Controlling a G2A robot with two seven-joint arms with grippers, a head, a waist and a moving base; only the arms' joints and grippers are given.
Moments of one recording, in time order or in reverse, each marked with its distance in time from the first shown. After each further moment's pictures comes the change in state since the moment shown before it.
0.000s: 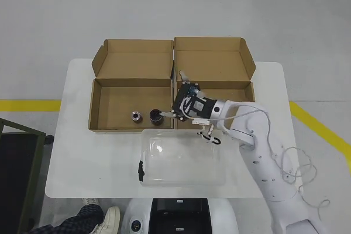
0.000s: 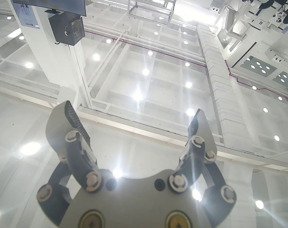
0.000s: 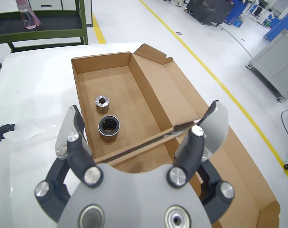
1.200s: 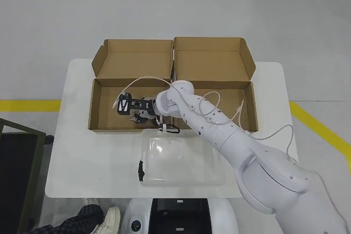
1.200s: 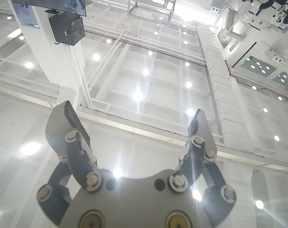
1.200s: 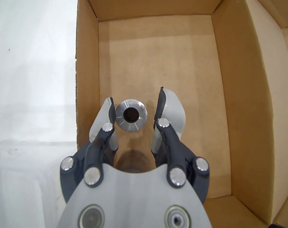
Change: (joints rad) left arm 0.000 0.000 0.000 0.000 0.000 0.000 0.000; right arm 0.718 -0.371 -0.763 1.156 0.287 -0.016 -0.074
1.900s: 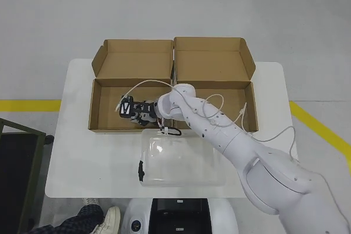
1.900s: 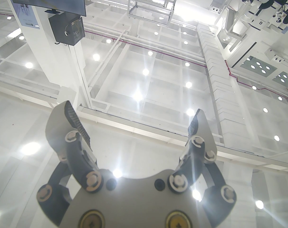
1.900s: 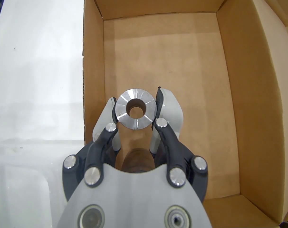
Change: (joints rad) left arm 0.000 0.000 0.000 0.000 0.000 0.000 0.000; right arm -0.025 0.037 -0.031 -0.054 0.048 0.016 0.038
